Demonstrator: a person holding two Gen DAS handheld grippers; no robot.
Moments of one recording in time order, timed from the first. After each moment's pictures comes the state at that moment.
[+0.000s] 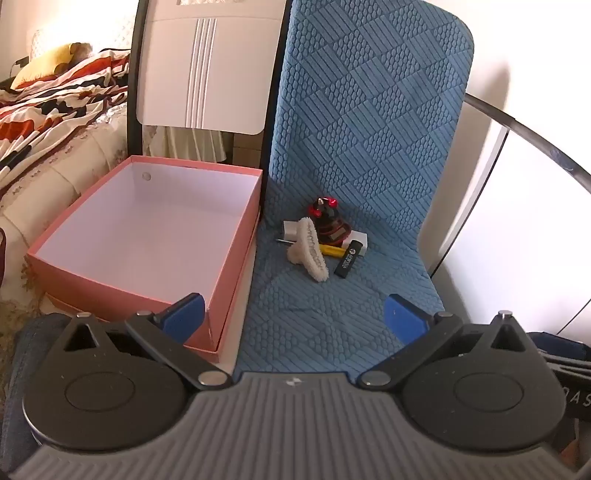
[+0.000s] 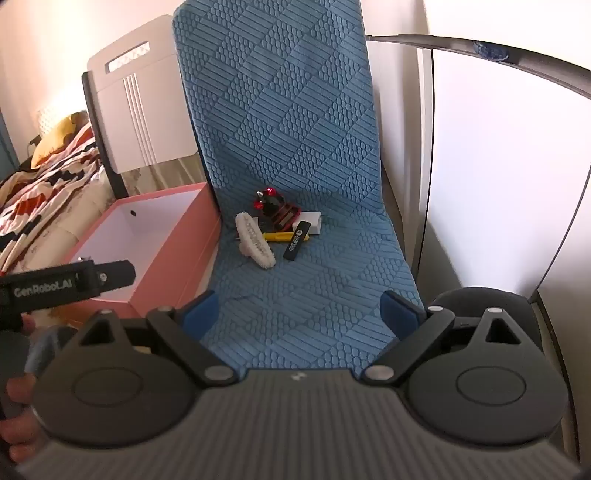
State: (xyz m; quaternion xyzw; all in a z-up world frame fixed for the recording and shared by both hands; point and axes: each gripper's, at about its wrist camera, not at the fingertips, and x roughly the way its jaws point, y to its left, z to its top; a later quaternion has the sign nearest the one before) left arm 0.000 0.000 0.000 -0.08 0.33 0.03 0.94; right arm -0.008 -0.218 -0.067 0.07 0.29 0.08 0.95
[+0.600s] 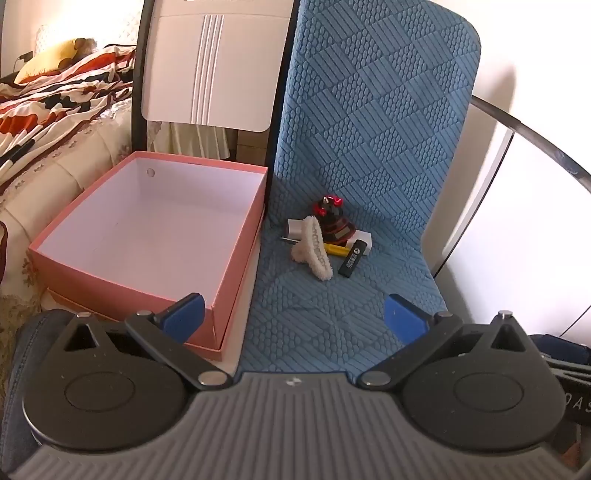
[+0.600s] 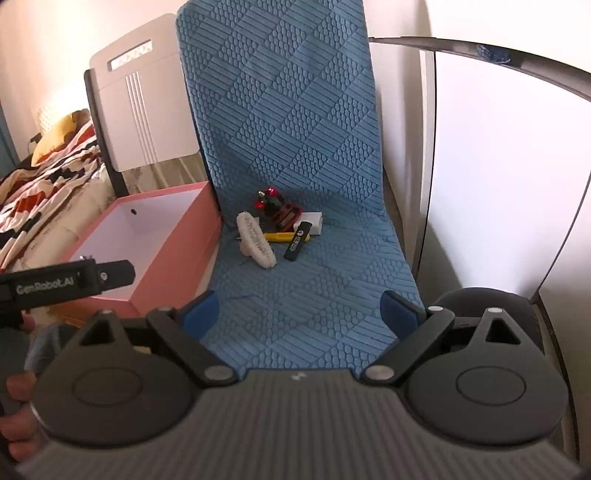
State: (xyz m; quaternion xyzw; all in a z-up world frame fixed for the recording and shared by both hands) left arm -0.001 0.009 -0.002 -0.09 0.34 0.04 0.94; right arm -0.008 -0.218 -0.066 0.07 0.30 0.08 0.95
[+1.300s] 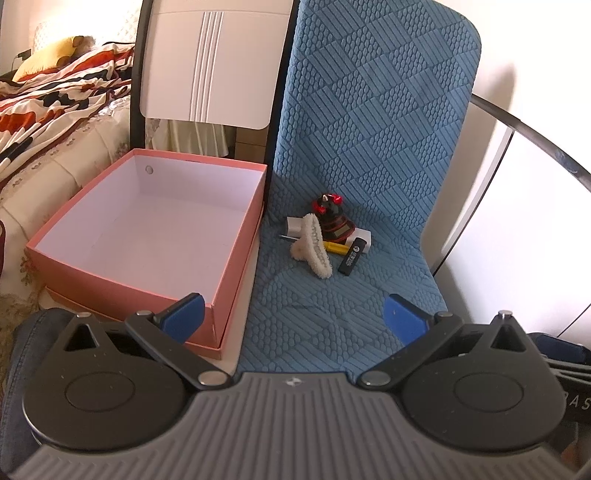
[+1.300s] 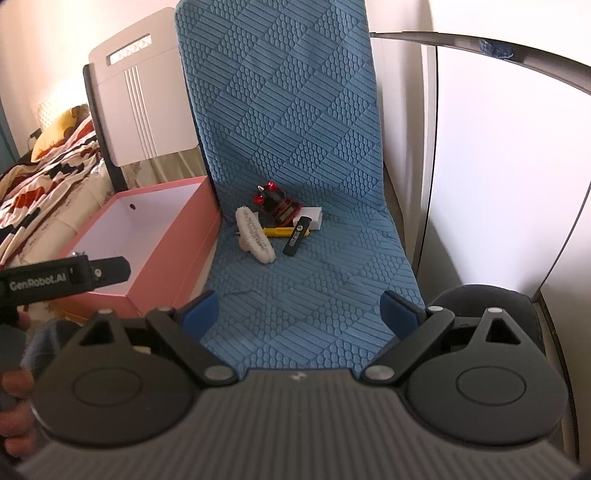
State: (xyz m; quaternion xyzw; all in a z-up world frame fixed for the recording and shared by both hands) left arm 0.001 0.010 -0.006 -0.09 0.34 0.03 0.94; right arm -0.003 -0.219 -0.070 0.07 0.30 0.09 0.95
